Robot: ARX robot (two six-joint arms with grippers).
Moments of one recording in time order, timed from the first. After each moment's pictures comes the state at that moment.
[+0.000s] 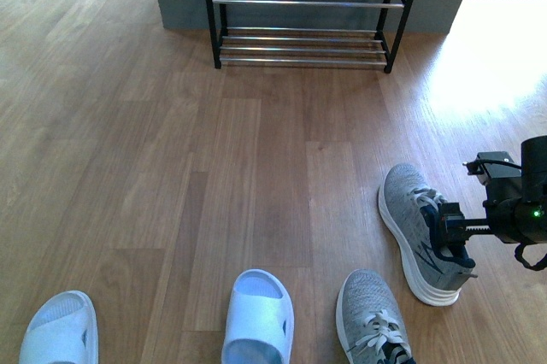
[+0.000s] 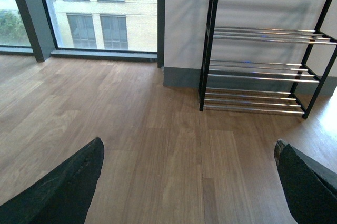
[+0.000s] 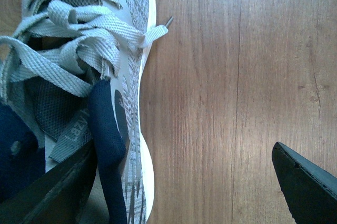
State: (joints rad) left arm 0.00 0.02 0.01 0.00 0.00 -0.01; right arm -0.27 2.71 1.25 0.50 0.03 -0.18
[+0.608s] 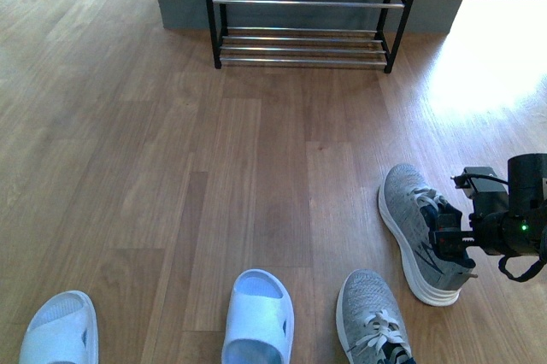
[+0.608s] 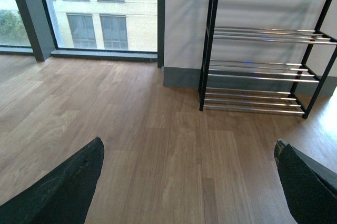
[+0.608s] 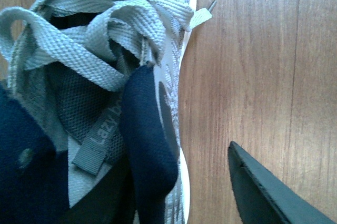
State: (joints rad) left arm 0.00 0.02 0.01 0.00 0.00 -0.01; right arm -0.26 2.81 1.31 0.51 -0.06 -0.14
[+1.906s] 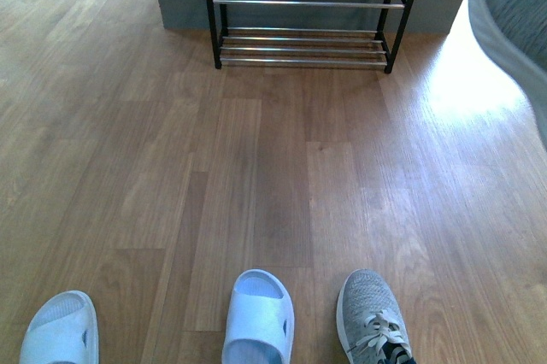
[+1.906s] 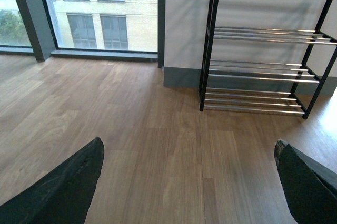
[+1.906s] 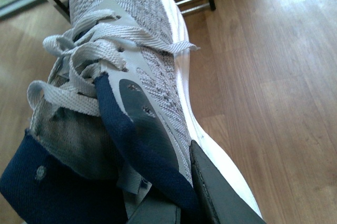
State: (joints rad) left arm 0.00 0.02 0.01 0.00 0.00 -0.01; right arm -0.33 1.25 0.52 0.30 -0.27 0.25
